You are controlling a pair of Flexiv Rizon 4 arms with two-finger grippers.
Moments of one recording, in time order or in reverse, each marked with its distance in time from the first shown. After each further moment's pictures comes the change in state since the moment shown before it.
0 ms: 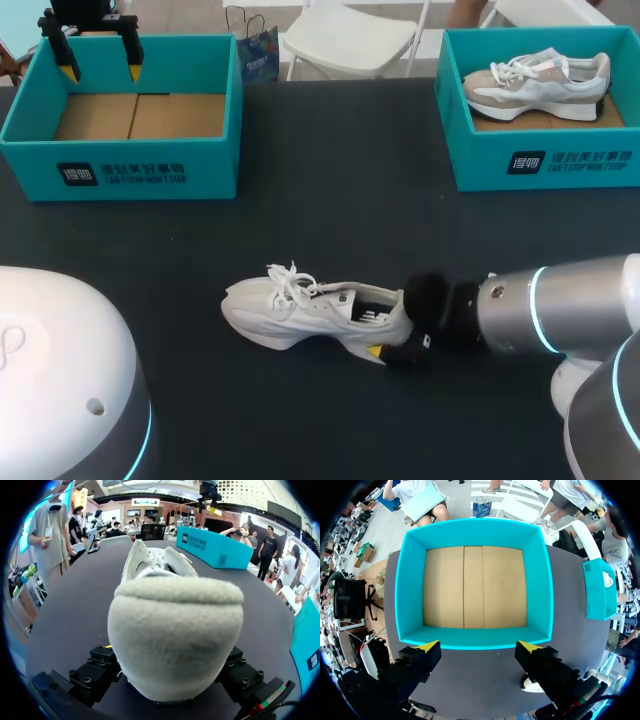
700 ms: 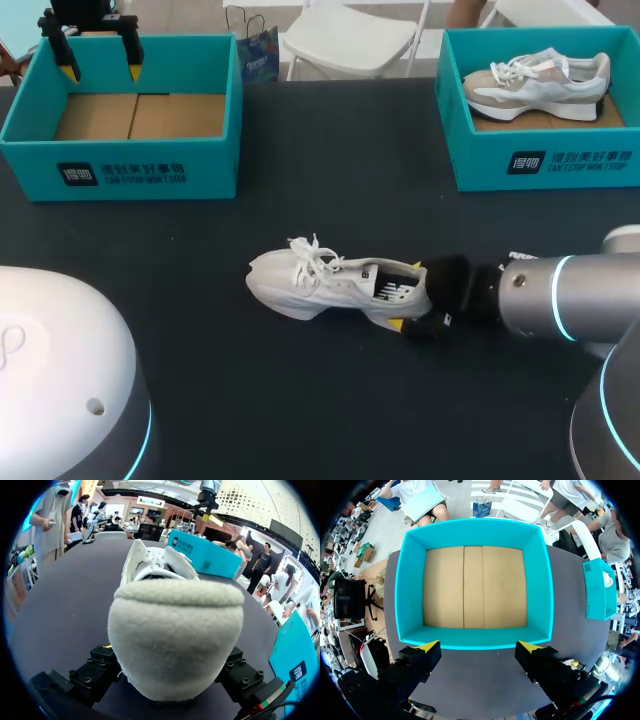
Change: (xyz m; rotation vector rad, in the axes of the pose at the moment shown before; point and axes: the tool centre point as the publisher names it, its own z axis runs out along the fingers) left arm 0.000 0.000 0.000 0.000 0.000 0.000; right arm -0.055 -0.011 -0.012 -0.037 -0.107 -0.100
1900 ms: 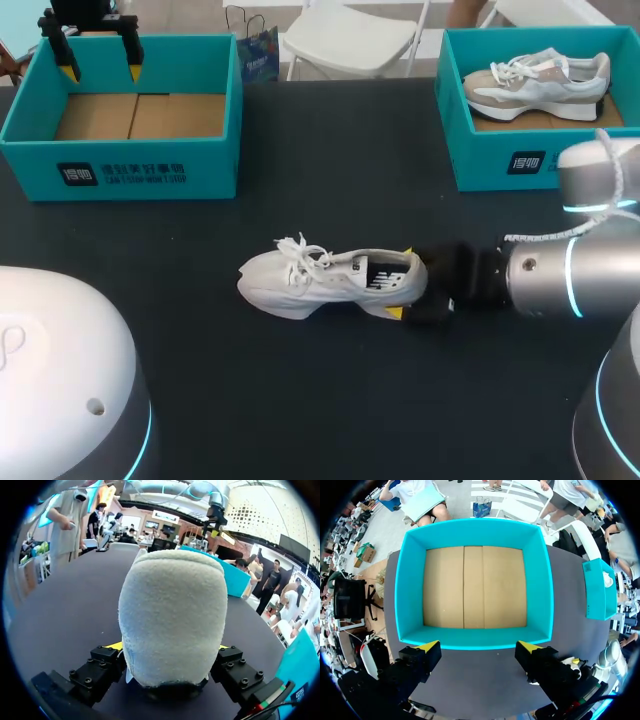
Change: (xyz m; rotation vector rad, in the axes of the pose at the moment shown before) left arm 0.000 0.000 0.000 0.000 0.000 0.000; right arm -0.016 0.016 0.012 -0.162 0.109 -0.104
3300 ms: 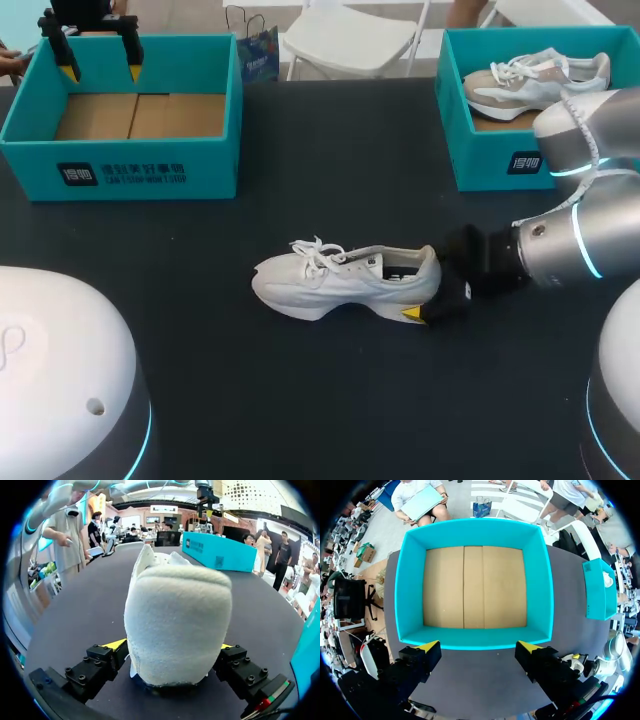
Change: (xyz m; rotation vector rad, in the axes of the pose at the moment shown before) left arm 0.000 0.000 0.000 0.000 0.000 0.000; right arm 0.003 -0.024 -0.018 0.094 0.181 0.200
